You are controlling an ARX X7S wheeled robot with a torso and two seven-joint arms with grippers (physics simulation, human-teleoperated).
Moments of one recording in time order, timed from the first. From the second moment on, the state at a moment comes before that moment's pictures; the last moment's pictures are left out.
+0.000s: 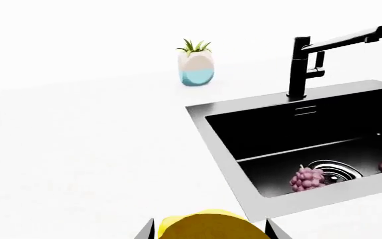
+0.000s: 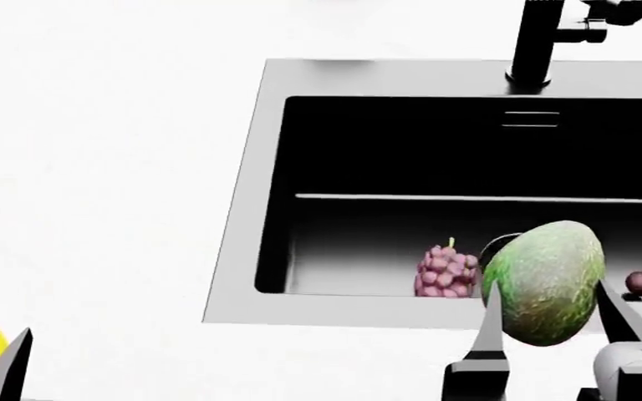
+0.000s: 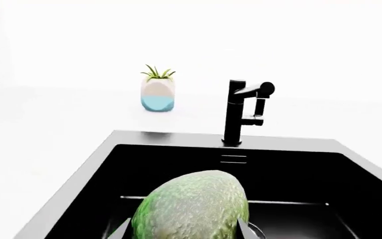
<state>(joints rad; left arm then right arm) -0.15 -1.08 0.16 0.95 -1.25 -0.49 -0.76 0.26 0.61 0.29 -1.01 1.25 1.09 0.76</state>
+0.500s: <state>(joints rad) -0.24 -1.02 0.23 0.93 -1.24 -0.54 -0.77 0.24 0.66 0.31 -1.02 1.27 1.03 0.77</state>
